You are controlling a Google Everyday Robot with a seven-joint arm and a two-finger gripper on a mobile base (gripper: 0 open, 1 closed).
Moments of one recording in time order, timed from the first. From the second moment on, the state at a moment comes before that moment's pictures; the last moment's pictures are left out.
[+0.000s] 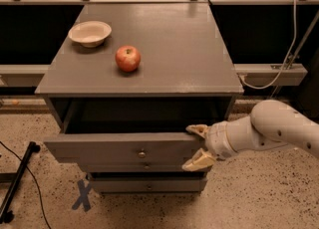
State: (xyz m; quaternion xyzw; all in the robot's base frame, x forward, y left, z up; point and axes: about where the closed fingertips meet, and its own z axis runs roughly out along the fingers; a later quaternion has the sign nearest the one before) arm 0.489 -0.098 0.658 -0.61 0.69 0.20 0.33
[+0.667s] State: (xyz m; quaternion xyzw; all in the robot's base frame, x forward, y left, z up) arm 0.424 -0.120 0.664 -0.60 0.70 0.23 0.30
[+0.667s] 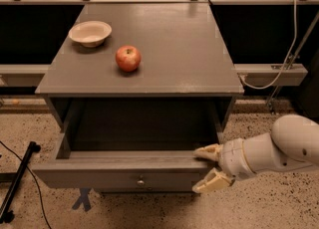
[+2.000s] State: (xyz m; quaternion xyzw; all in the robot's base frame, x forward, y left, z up) arm 0.387 -0.111 0.696 -0.60 0.69 0.26 0.31
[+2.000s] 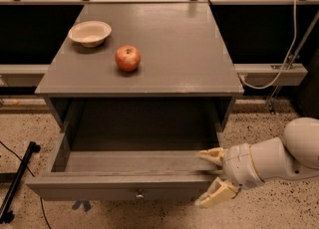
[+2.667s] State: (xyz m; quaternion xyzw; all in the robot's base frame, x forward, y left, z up) arm 0.418 -0.133 0.746 -0.57 0.68 0.28 0.36
